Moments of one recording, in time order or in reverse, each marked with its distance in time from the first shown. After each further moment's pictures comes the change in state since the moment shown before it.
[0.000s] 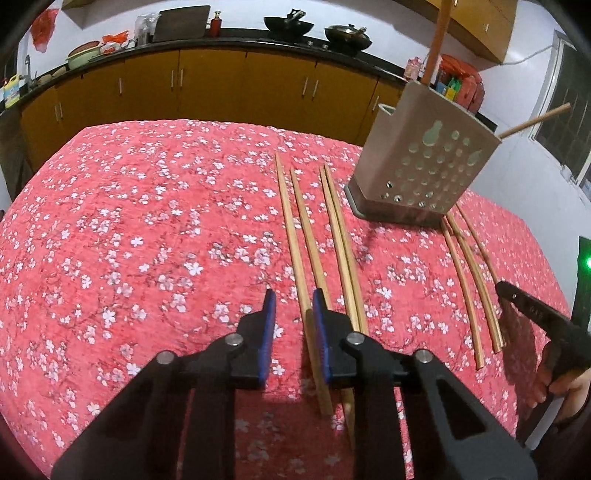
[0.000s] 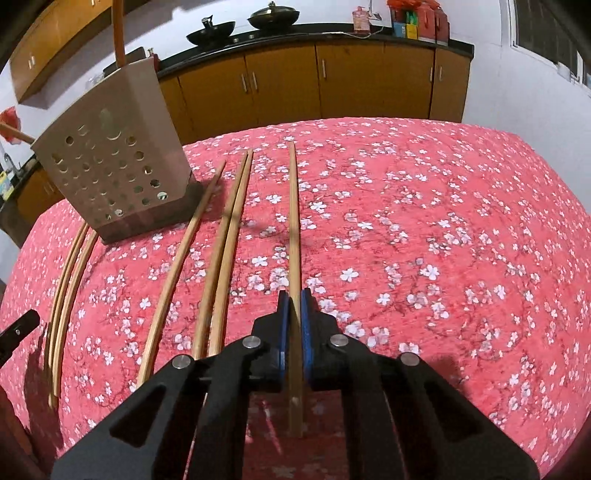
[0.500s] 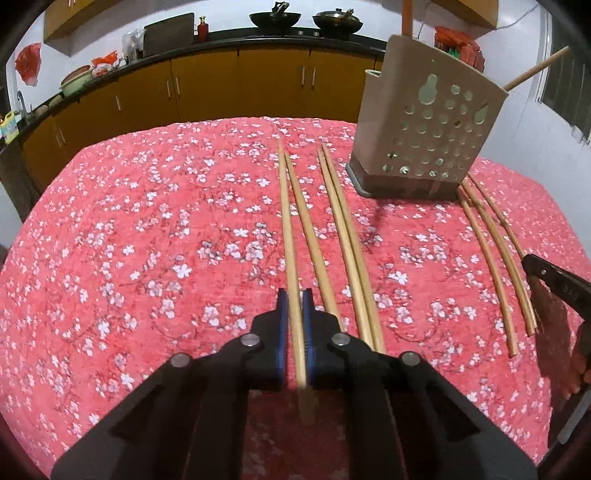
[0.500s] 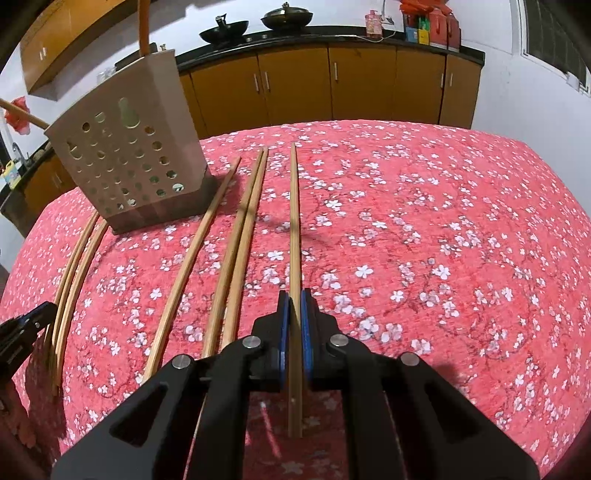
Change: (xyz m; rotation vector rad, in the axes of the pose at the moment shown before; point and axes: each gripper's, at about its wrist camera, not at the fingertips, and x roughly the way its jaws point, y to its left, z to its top) left arm 0.024 -0.019 -0.002 0.107 0.030 0.107; right arm -0.005 0.009 -0.006 -0.033 -0.001 0.033
